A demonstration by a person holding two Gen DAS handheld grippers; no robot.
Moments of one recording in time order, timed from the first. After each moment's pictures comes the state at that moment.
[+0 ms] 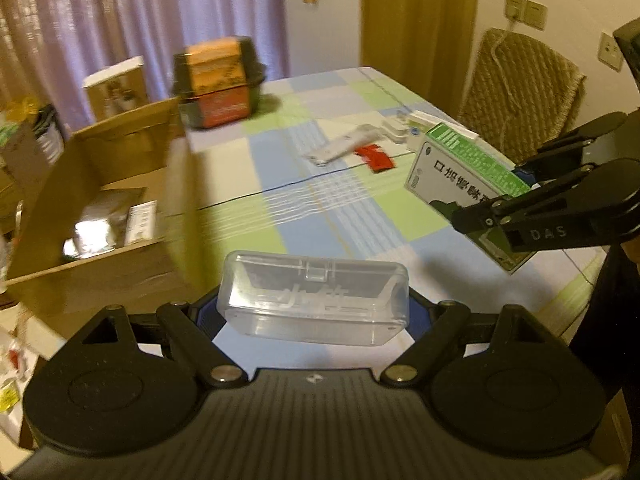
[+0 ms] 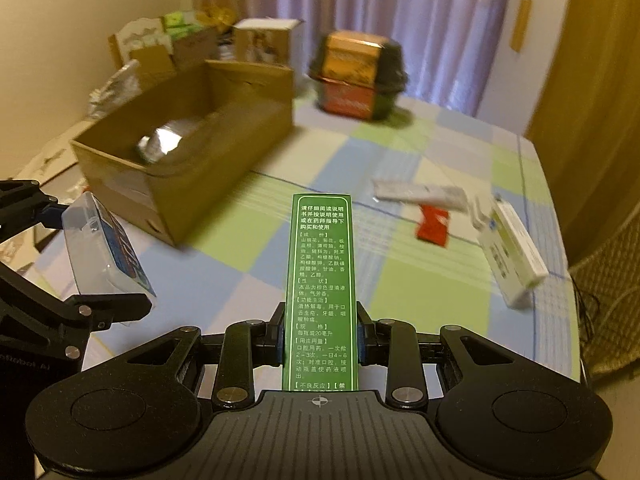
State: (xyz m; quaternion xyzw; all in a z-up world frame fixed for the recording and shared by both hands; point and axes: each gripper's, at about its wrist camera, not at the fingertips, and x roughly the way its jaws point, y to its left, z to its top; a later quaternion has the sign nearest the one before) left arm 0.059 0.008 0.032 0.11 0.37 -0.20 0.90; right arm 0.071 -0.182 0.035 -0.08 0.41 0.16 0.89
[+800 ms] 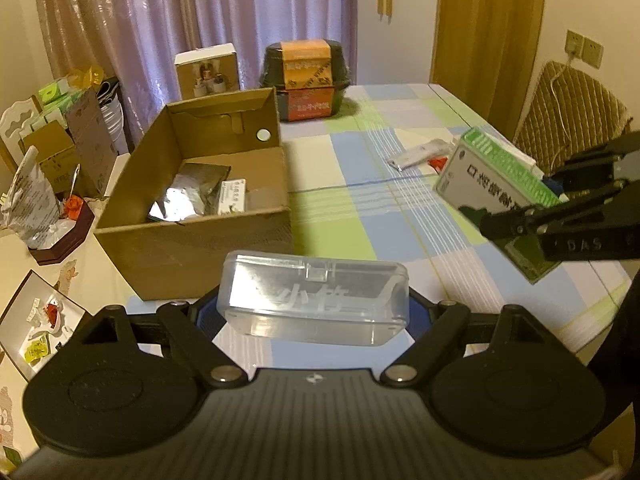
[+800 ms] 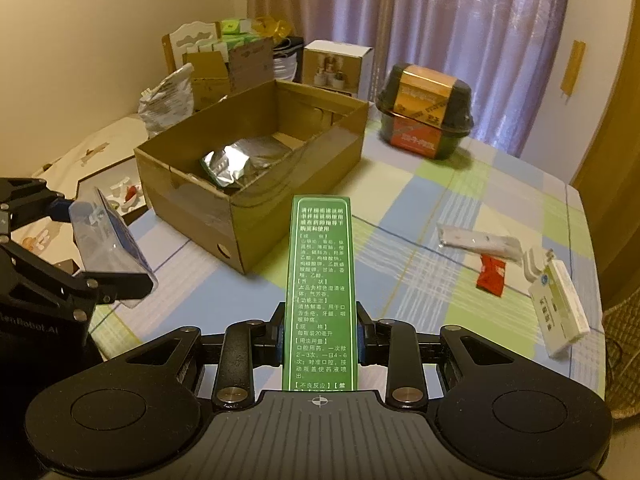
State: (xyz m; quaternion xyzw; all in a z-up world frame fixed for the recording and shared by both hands) left arm 0.050 0.080 0.055 0.07 0.37 -0.13 0.92; right arm 0.071 -0.123 0.057 -0.10 0.39 0.23 0.89
